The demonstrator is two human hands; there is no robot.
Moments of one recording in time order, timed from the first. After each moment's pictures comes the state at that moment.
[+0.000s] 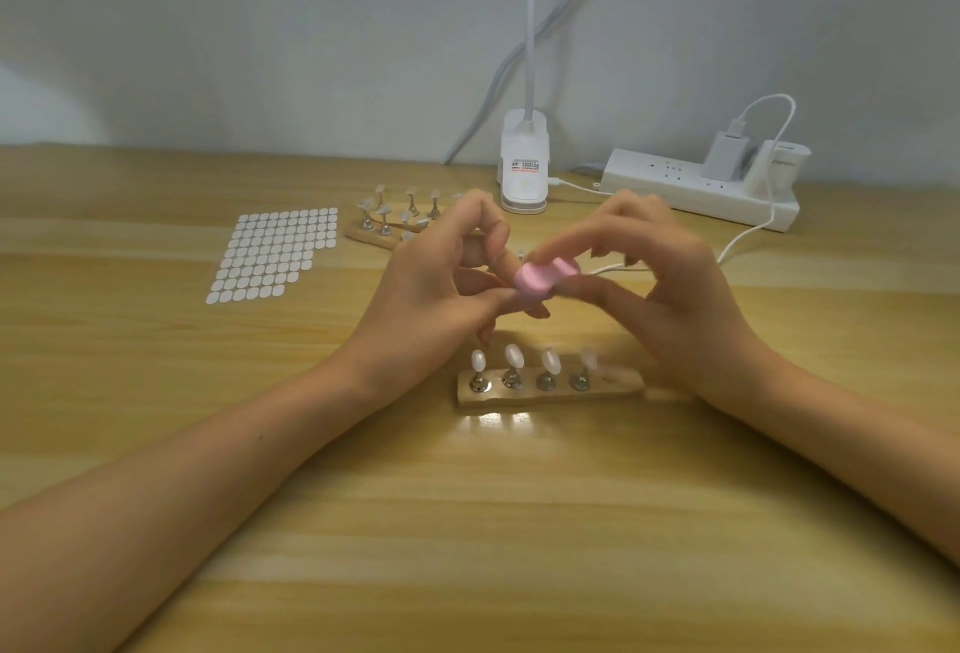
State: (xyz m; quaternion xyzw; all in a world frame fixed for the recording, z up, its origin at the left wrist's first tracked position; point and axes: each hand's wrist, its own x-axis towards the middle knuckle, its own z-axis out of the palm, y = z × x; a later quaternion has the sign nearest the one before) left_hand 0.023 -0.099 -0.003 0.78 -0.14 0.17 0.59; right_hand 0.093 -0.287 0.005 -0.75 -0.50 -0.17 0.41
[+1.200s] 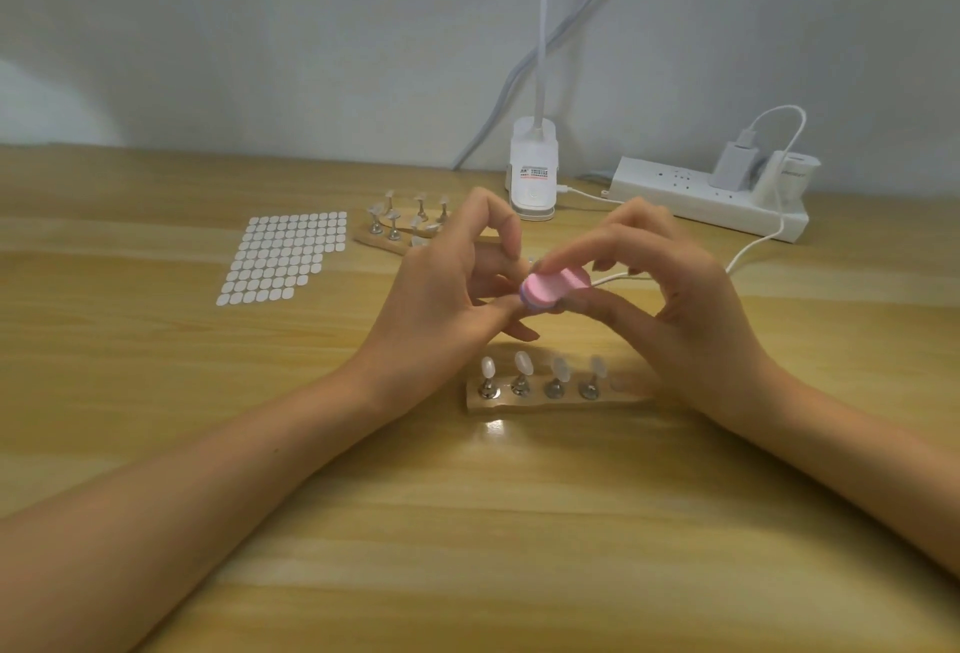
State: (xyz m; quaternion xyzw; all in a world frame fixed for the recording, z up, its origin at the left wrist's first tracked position) left_hand 0.021 -0.101 -0.003 0.78 -0.15 0.20 0.57; right_hand 0.089 -0.285 0.006 -0.74 -0.50 -0.18 0.41
